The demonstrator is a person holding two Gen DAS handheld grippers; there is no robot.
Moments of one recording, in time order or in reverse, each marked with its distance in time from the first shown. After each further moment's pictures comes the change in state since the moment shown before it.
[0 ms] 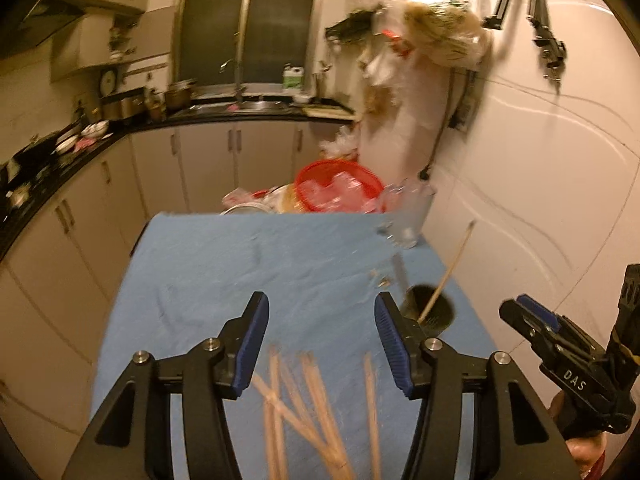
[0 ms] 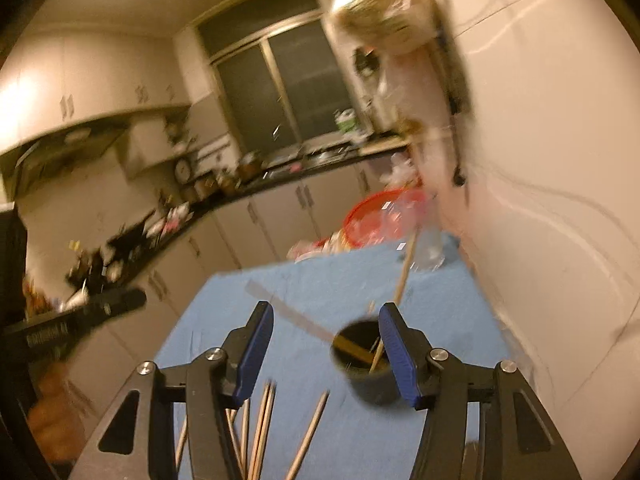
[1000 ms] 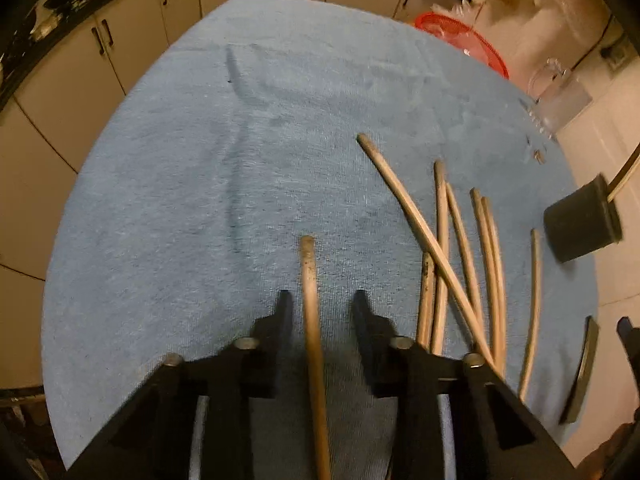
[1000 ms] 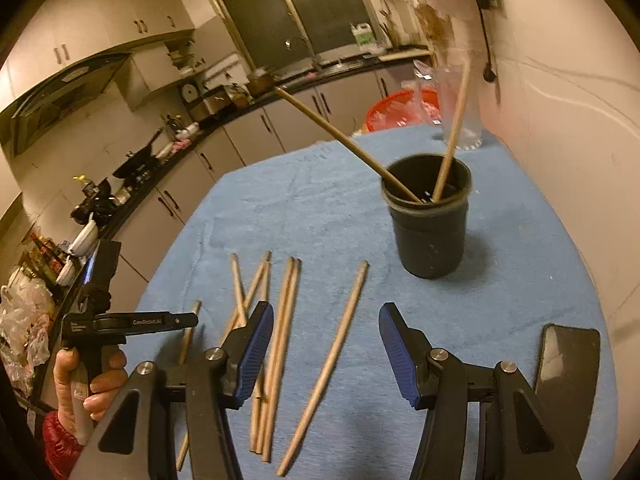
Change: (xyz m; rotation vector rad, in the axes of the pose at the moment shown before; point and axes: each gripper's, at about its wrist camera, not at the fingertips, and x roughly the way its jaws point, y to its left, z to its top) left arm 0.144 0.112 -0.122 -0.253 0.532 0.165; right arm 0.057 0.007 -0.084 0.046 0.298 0.016
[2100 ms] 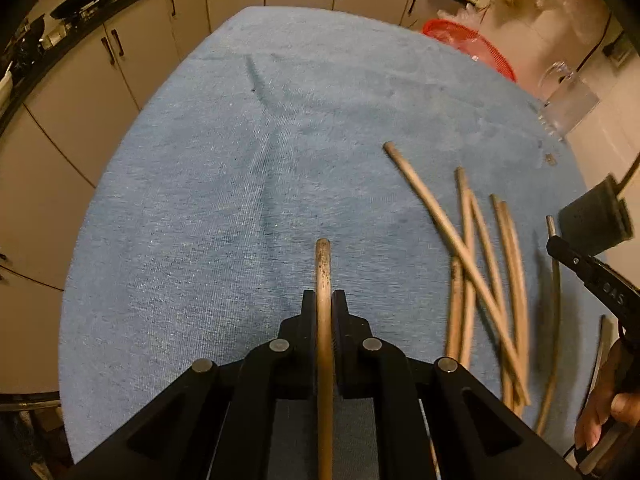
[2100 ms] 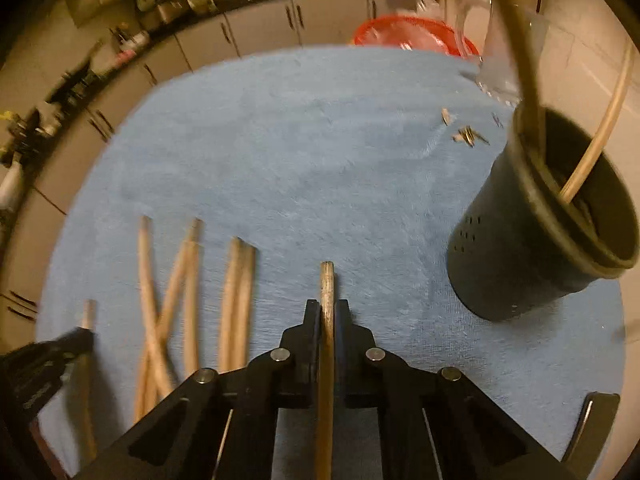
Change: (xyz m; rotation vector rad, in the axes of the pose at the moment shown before) left arm -0.010 0.020 0.001 0.005 -0.062 -0.008; right arm 0.137 0.039 0.041 -0.094 0.248 -0.157
